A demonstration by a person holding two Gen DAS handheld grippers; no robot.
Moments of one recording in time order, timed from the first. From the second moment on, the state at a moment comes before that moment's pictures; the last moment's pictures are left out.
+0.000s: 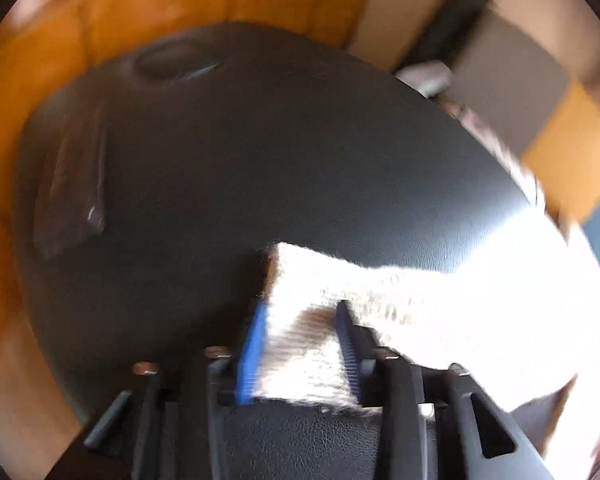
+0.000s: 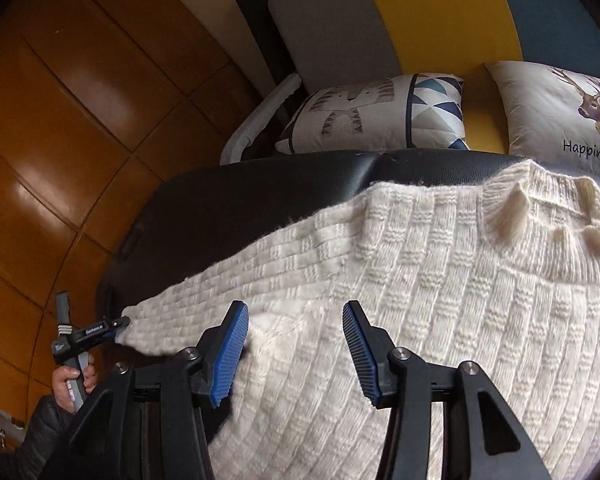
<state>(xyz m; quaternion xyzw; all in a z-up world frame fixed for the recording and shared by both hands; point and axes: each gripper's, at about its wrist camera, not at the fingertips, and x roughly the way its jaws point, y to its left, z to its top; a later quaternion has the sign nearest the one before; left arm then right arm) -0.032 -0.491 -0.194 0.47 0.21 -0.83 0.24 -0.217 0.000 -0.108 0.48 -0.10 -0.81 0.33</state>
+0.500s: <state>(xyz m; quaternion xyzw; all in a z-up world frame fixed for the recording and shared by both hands) -0.057 -0.504 -0.203 0.45 0.10 -0.81 0.36 -0.270 -0.053 -0.155 0.49 0.04 -0.83 0.27</state>
